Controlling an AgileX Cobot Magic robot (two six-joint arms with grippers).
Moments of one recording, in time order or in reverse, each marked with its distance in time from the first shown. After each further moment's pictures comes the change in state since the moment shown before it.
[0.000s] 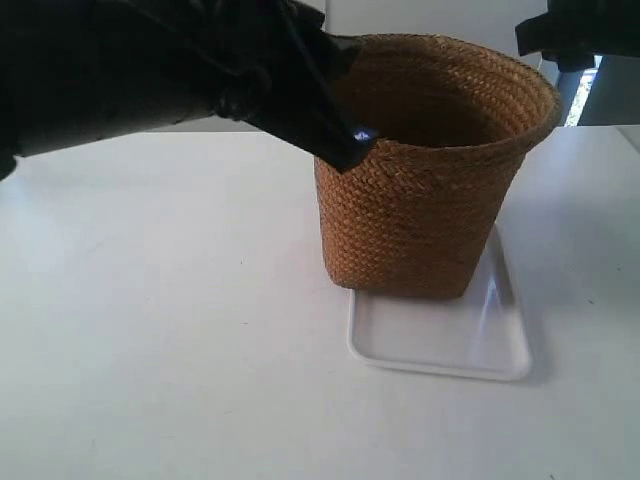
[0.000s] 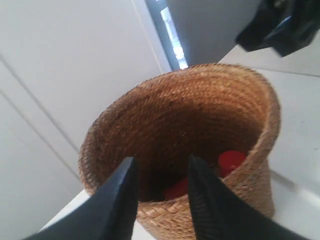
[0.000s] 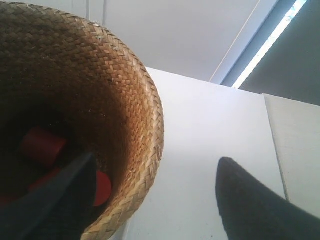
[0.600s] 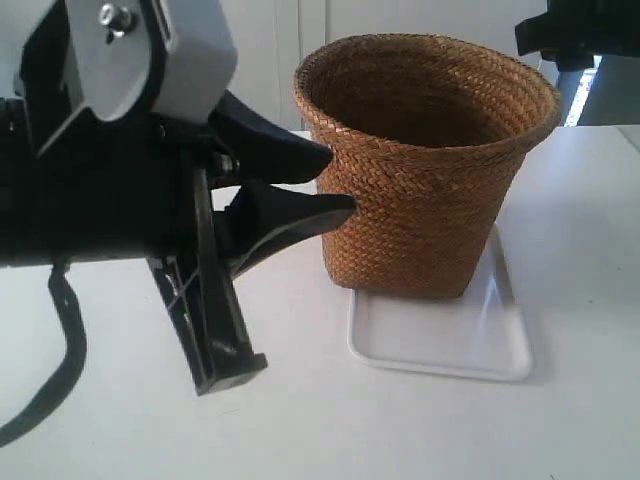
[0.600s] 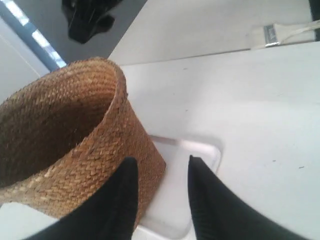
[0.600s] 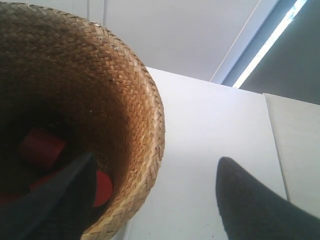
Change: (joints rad) left arm -0.017 -0.244 0.211 1.607 0.595 -1.508; right arm 0.000 0.000 0.000 0.002 0.000 0.004
